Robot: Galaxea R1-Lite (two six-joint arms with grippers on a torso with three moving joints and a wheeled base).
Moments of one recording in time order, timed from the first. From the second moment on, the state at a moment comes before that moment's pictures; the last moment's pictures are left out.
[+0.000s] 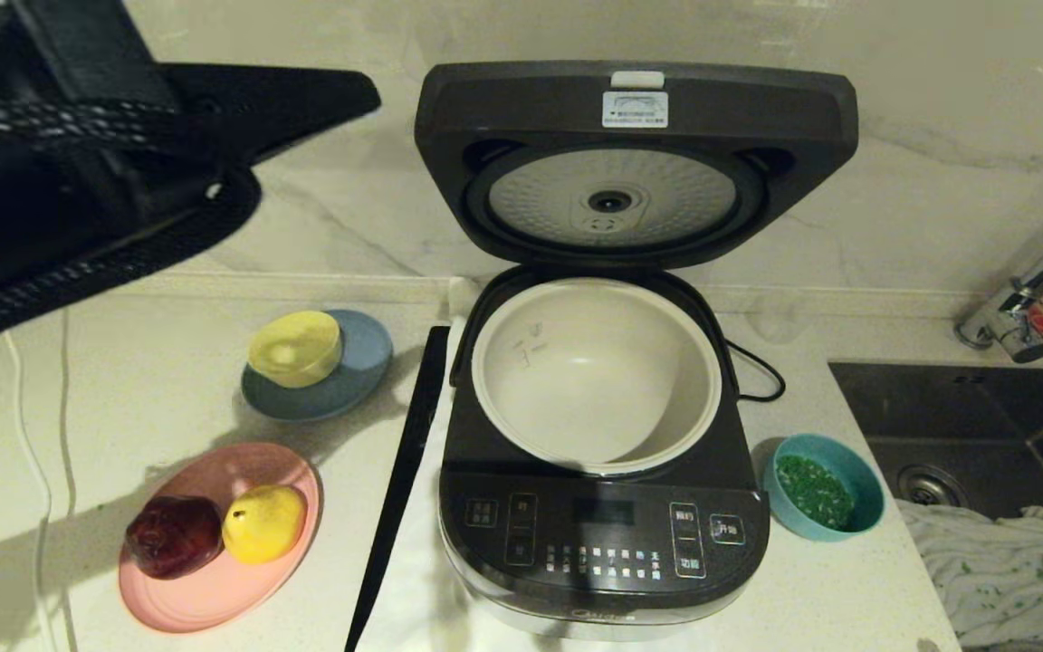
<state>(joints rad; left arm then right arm) -0.85 1.25 -1.10 -0.27 0.15 -0.35 -0.01 0.00 0.00 0.01 0.03 -0.03</state>
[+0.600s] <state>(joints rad) -0.85 1.25 -0.94 -0.14 -0.06 -0.30 -0.01 0.00 0.00 0.01 0.03 -0.03</state>
